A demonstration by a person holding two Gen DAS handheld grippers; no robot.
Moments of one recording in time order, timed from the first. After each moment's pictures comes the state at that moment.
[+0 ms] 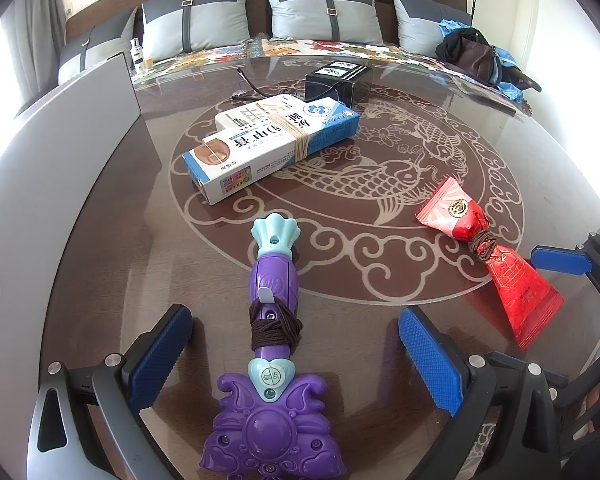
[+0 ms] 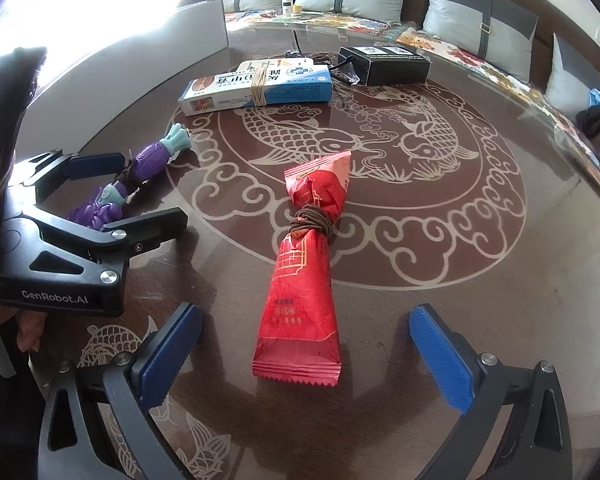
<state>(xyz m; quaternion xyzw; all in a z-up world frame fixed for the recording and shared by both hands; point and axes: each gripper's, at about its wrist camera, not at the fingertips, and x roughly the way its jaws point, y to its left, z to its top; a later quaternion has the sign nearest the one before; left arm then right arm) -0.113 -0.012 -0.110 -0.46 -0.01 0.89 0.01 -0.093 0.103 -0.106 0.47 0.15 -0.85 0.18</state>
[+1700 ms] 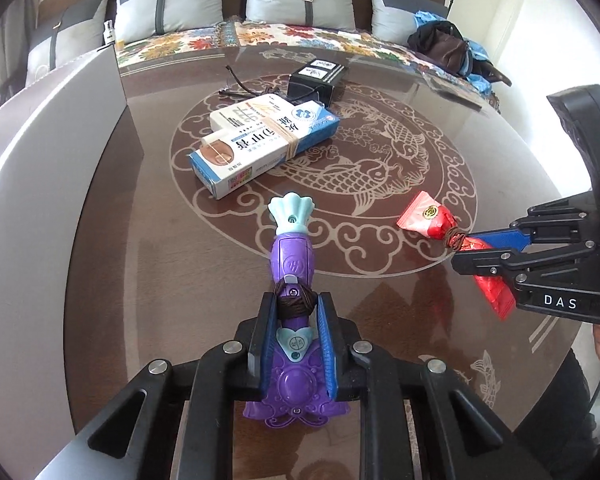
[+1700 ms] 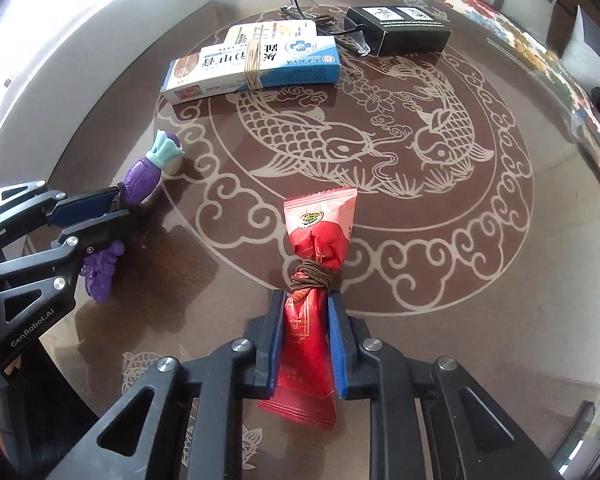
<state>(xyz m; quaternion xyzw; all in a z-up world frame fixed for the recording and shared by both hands) -0.098 -0.048 -0.076 -0.48 -0.05 0.87 0.09 -0.143 0.079 -0.075 0.60 0.15 -0.77 0.15</state>
